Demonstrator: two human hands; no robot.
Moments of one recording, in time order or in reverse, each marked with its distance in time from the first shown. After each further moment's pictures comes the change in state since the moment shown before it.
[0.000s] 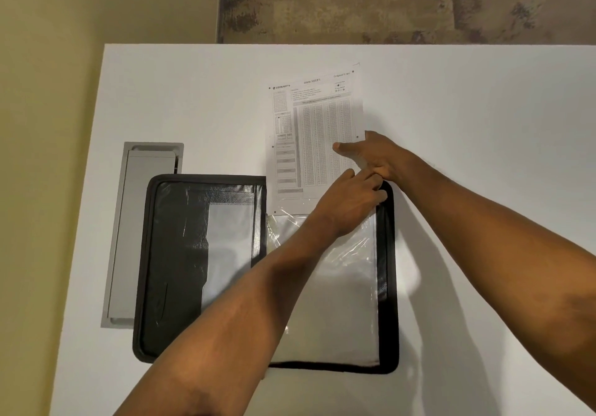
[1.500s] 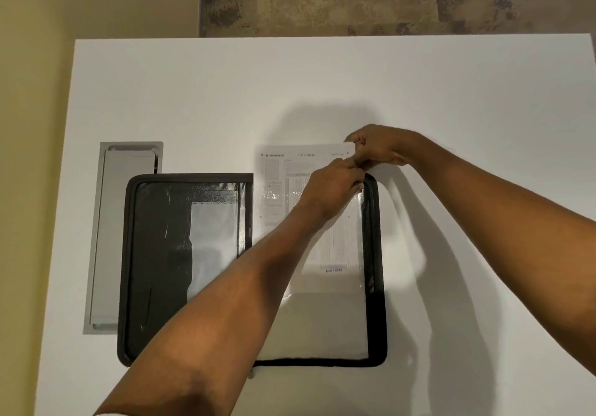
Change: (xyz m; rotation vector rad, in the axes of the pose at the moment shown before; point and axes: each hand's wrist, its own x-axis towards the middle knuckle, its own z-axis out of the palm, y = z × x) left_hand 0.011 -0.008 0.006 -0.284 -0.017 -0.296; right_hand -0.010 -0.005 -0.051 -0.507 -0.225 0.030
